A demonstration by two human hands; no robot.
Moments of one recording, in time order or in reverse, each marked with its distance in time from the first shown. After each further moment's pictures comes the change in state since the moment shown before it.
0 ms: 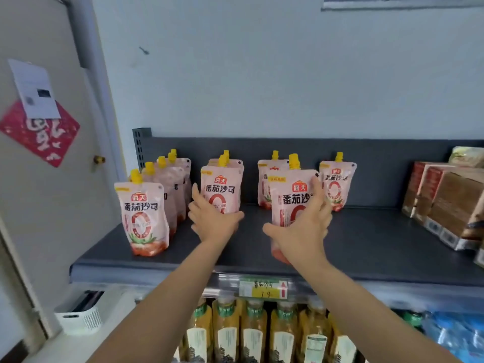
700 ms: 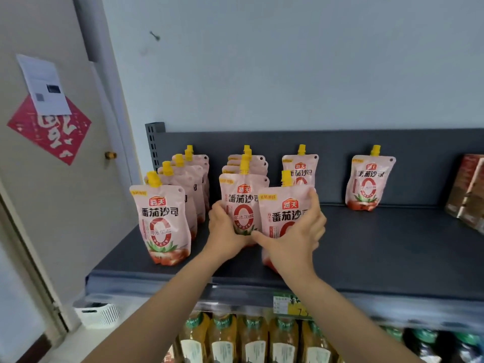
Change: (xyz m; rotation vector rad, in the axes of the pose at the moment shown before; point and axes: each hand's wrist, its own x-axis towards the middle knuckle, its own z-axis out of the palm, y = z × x) left_hand 0.030 -0.047 -0.023 -0.055 -0.441 0.165; right_hand -0.011 0.001 0.092 0.056 0.039 0.045
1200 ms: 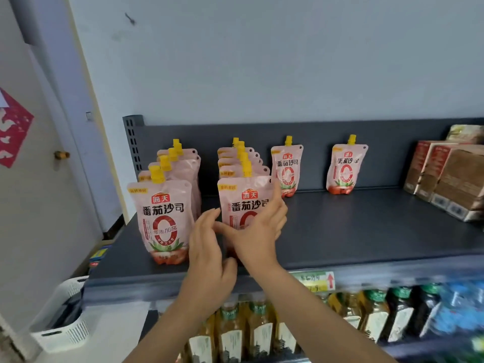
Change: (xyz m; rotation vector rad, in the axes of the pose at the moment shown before) left_hand -0.086 -0.015 -0.059 0.054 0.005 0.439; right_hand -0.041 -0.047 0.057 -0.027 0.047 -0.030
